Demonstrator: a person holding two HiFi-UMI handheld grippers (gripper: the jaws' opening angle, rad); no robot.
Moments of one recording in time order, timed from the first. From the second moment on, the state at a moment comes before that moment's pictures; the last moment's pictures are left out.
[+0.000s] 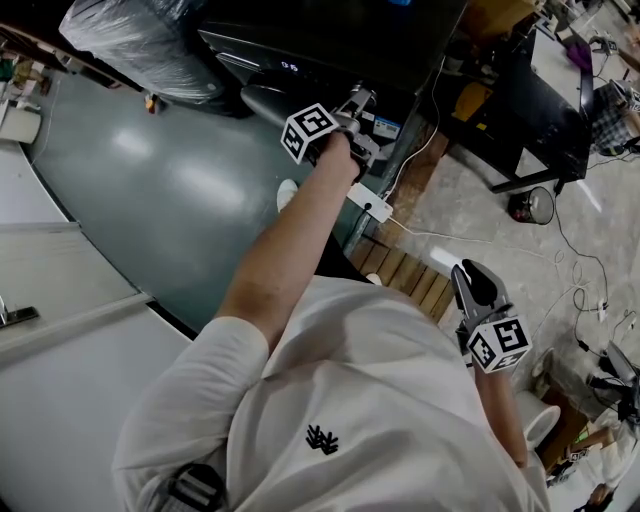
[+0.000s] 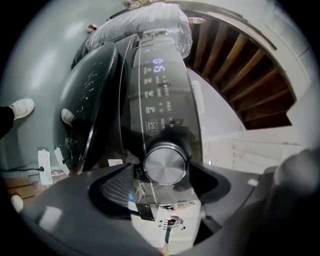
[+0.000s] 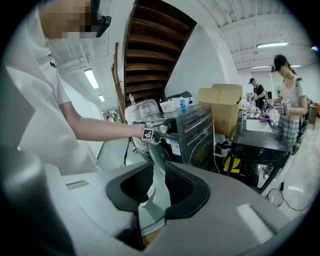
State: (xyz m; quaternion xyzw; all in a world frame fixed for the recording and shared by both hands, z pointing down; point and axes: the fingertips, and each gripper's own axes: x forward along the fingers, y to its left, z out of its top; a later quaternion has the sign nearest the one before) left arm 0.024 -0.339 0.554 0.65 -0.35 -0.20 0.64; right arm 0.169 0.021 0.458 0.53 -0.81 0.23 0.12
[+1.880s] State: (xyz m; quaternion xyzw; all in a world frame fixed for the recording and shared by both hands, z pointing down) left arm 0.027 -0.339 0.551 0.65 -0.34 -0.20 0.65; right arm 0.171 0.019 0.457 0.53 -0.80 0.23 0.12
